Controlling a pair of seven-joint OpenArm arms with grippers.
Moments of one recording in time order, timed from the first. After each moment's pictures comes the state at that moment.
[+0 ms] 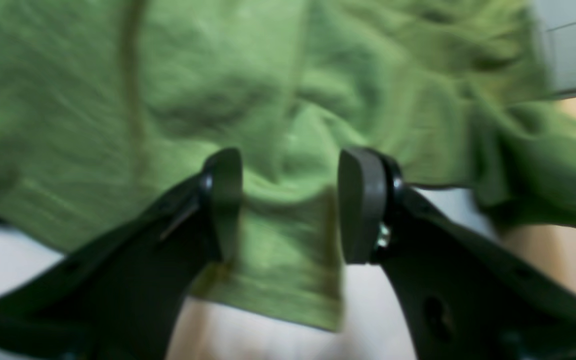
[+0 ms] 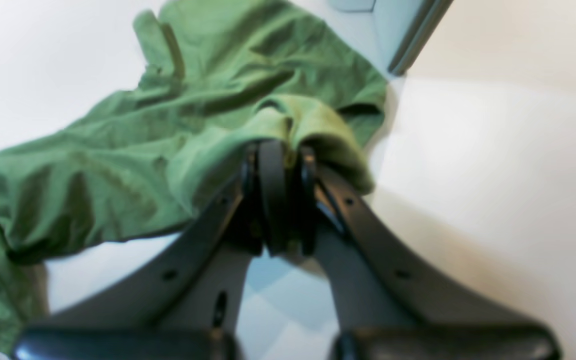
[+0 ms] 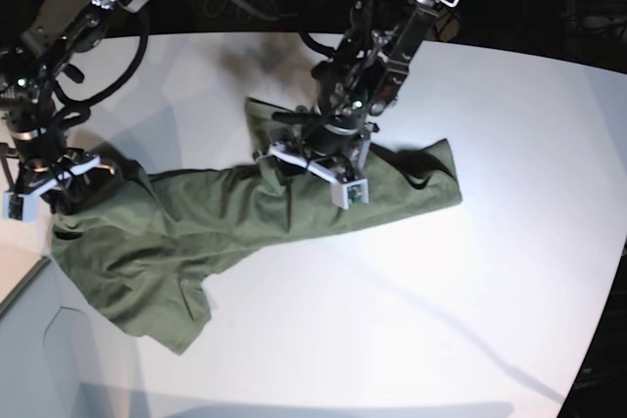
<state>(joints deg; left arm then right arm) 0.8 2.5 26.8 74.2 -35.4 16.4 17.0 0.4 -8.6 47.7 105.9 -1.5 40.3 -38.9</state>
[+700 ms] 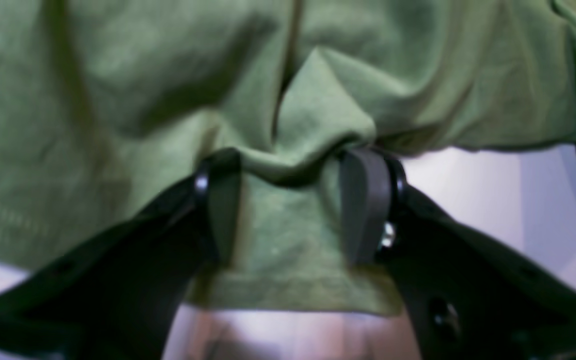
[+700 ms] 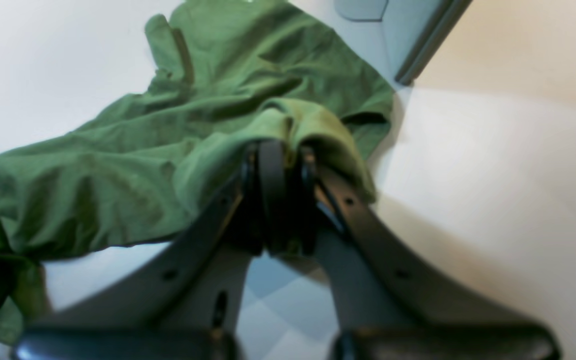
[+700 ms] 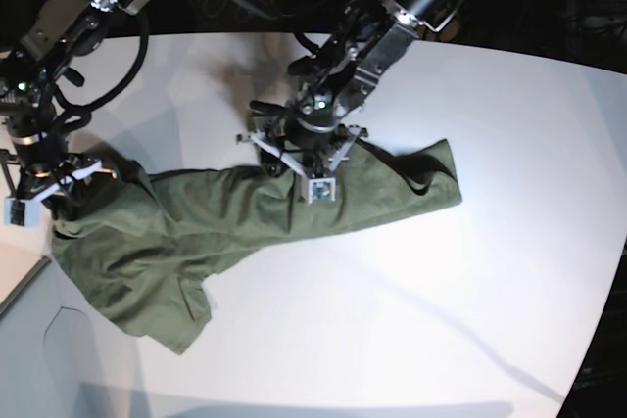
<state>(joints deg) -5.0 1.6 38.0 63.0 -33.8 24.3 13.2 0.6 -8.1 46.4 105.9 -1.5 40.3 -38.8</state>
